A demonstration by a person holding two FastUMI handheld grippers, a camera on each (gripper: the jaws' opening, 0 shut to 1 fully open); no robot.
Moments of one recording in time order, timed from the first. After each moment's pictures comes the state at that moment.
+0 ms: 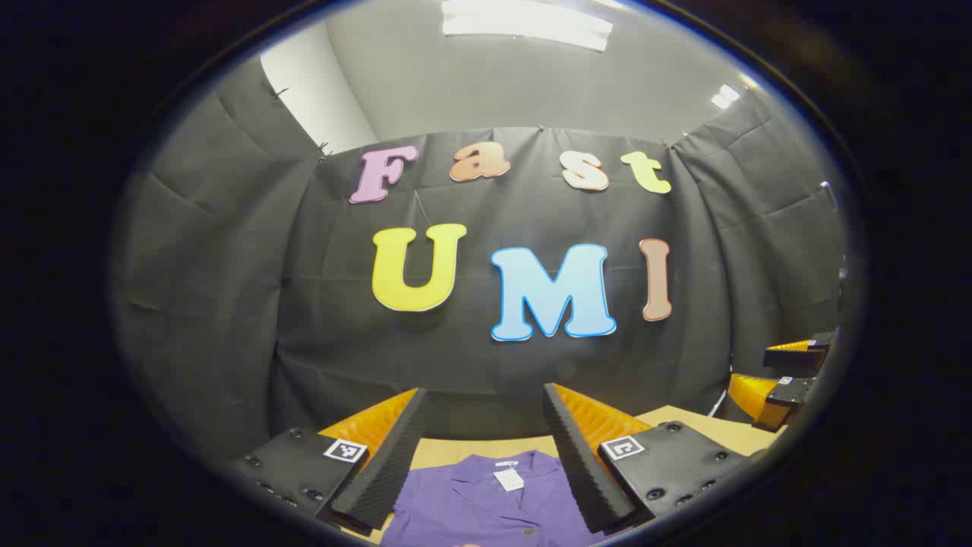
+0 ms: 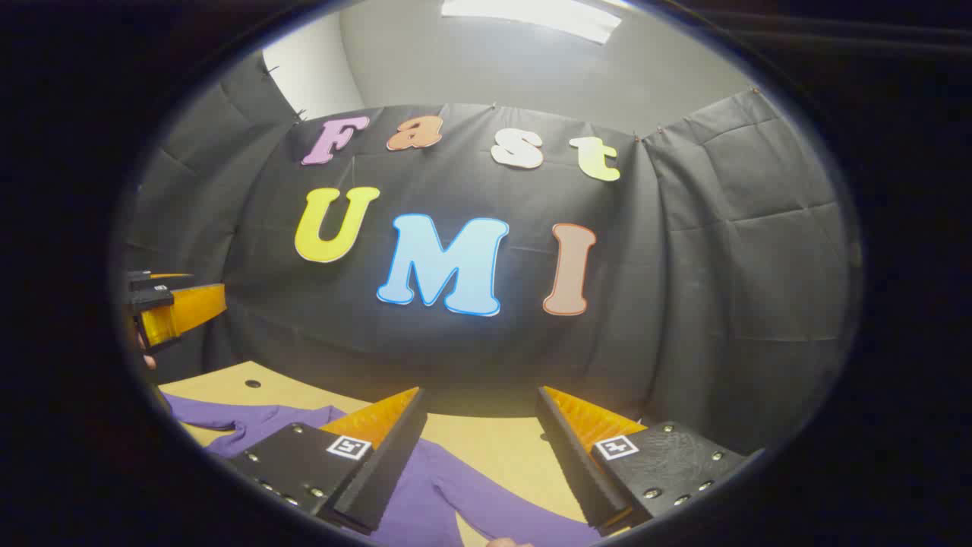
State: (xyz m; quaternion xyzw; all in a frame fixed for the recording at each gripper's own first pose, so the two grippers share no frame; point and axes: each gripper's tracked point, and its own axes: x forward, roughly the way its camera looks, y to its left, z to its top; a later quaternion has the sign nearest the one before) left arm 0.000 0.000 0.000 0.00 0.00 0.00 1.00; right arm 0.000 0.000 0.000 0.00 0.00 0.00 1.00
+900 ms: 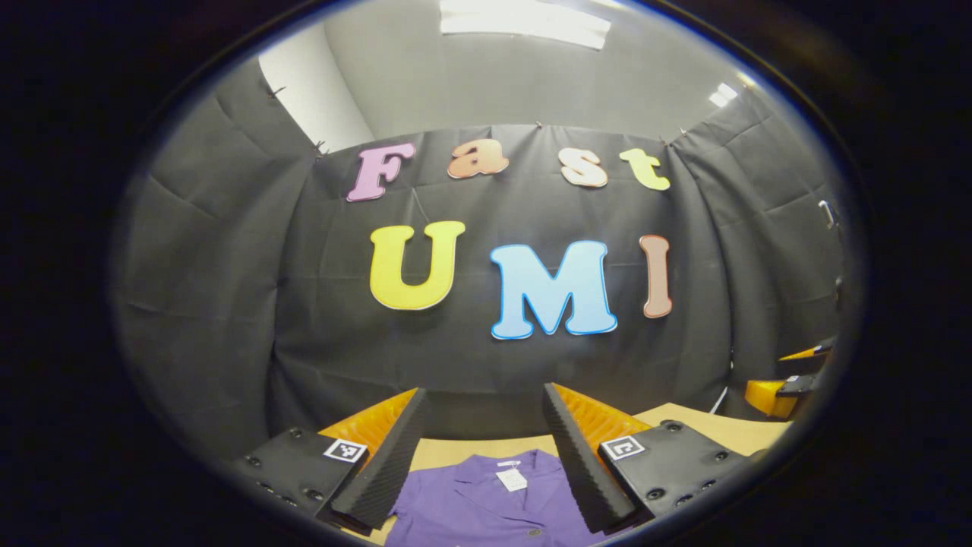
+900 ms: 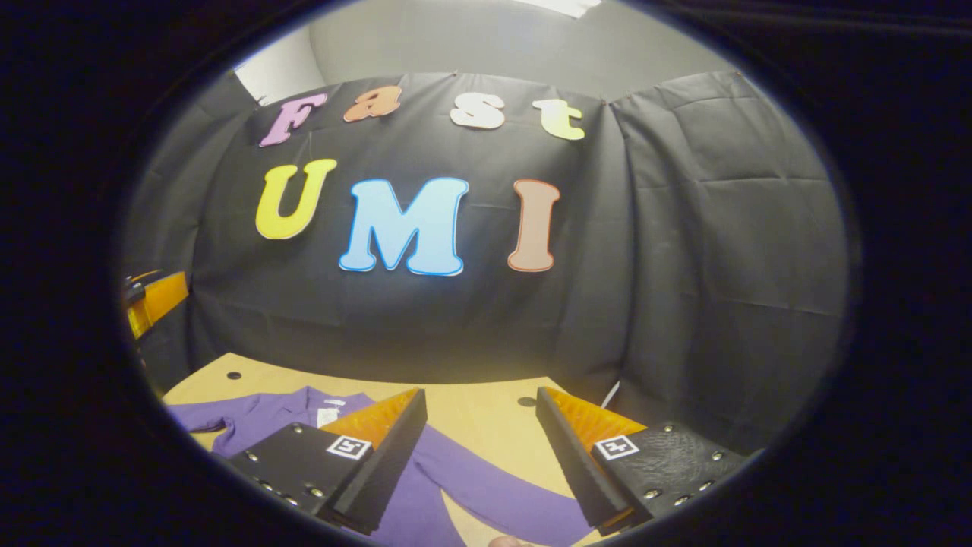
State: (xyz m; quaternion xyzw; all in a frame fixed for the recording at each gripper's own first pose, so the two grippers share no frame) left arm 0.012 0.003 -0.007 0.00 0.00 -0.01 1.00; right arm -0.001 -0.040 -0.040 0.04 0.09 -0.06 0.99
